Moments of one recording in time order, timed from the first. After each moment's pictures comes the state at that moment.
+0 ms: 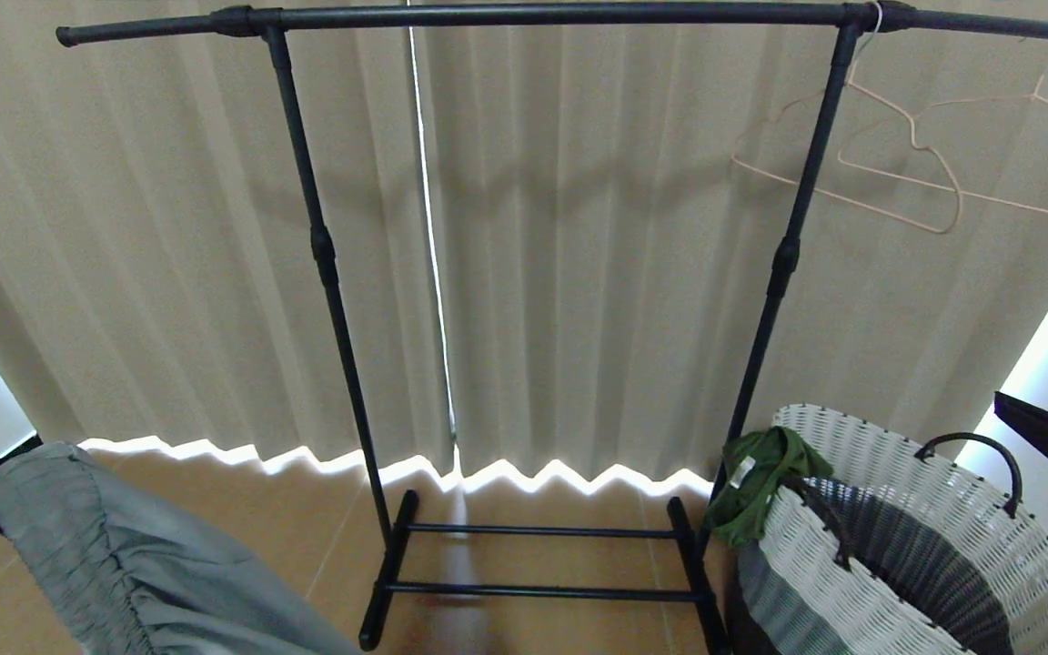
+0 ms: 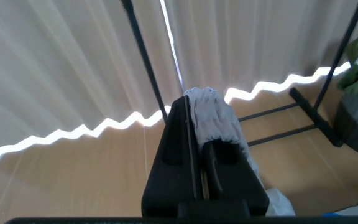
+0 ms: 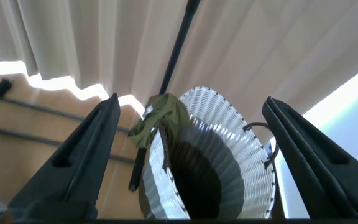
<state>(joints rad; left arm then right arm) -0.09 0.78 -0.46 -0.17 -0.11 0.22 0.03 0.99 -0.59 -0.17 -0.03 -0.24</state>
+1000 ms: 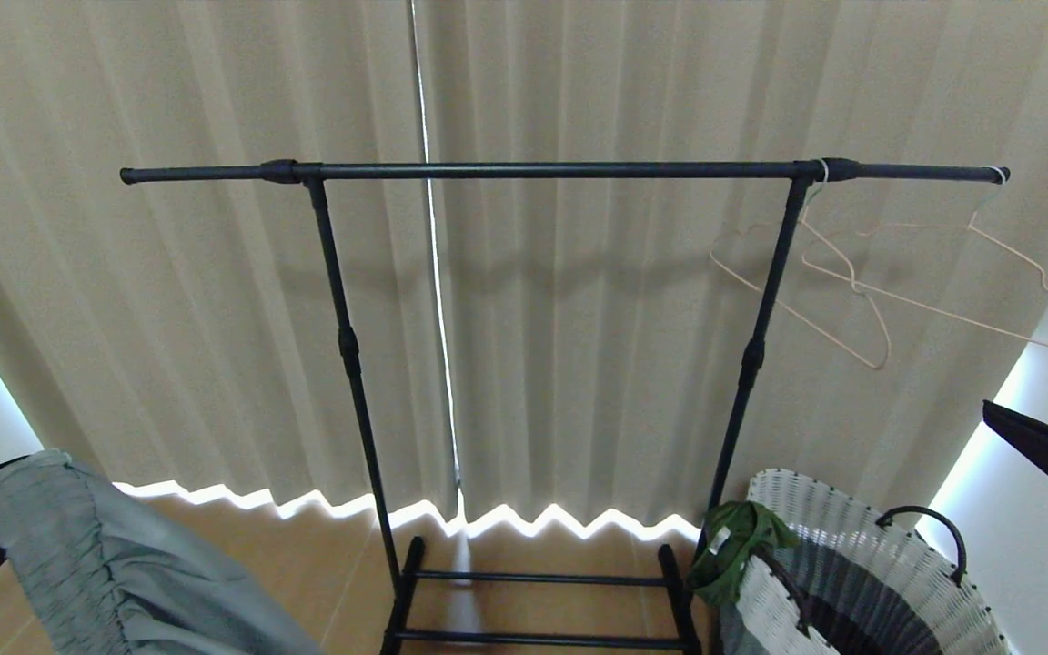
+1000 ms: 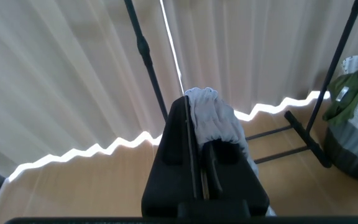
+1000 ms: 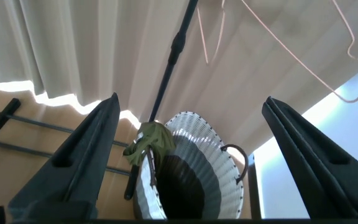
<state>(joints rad) -0.09 0.78 -0.44 -0.17 -0.11 0.22 0.03 1.02 -0.58 -0.18 -0.04 -0.24</state>
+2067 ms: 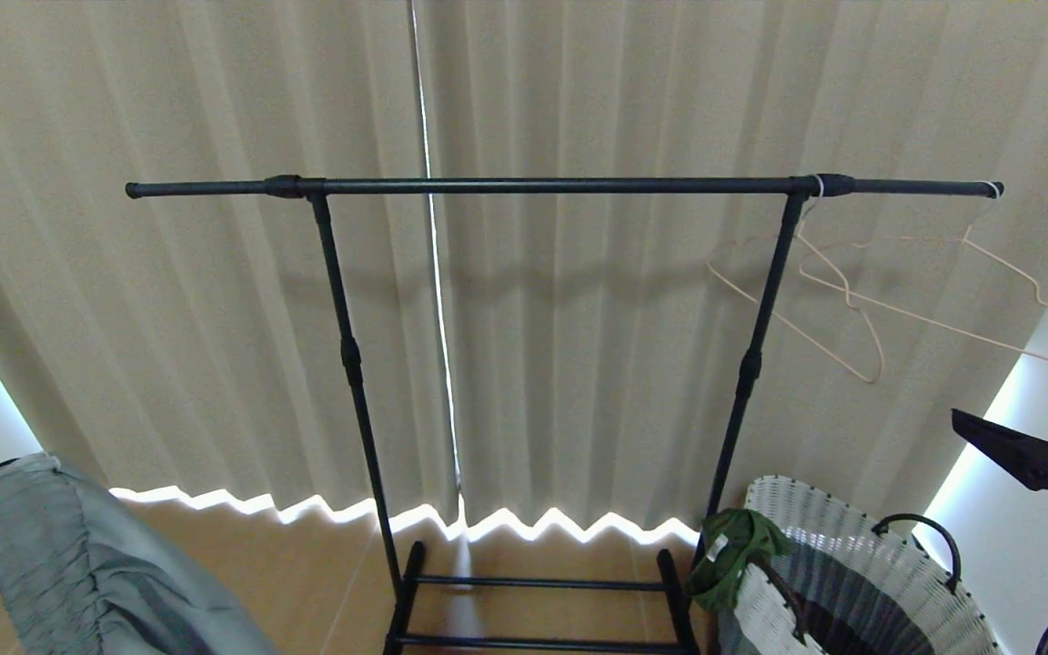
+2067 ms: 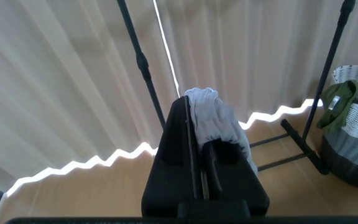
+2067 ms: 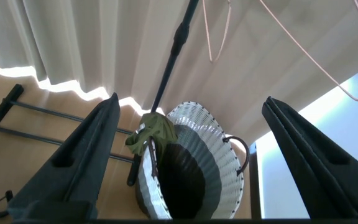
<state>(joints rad) -0.09 0.74 -0.42 -0.19 -0.14 0.23 0.03 1.11 -0.59 -0.17 -0.04 -0.24</state>
